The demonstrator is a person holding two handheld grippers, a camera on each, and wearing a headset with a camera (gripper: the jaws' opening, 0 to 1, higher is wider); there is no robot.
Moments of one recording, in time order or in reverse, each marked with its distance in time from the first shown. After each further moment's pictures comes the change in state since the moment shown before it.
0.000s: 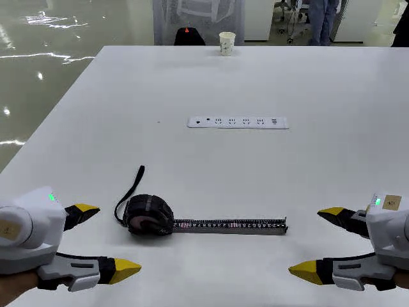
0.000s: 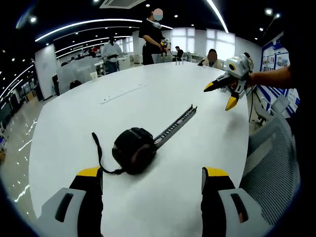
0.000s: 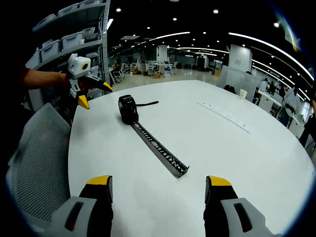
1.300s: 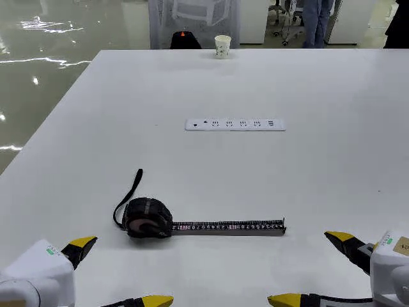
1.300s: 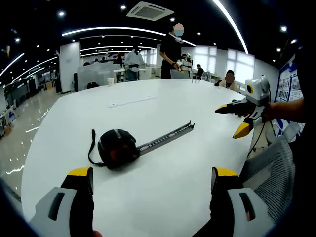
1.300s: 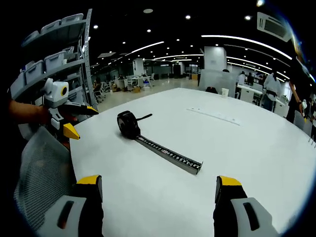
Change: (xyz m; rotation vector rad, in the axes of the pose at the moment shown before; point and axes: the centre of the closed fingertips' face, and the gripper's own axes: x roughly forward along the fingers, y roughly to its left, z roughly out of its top) left arm -0.007 -0.049 0.006 -0.169 -0.132 0.129; right arm -0.011 0.045 0.013 0.179 -0.120 -0.136
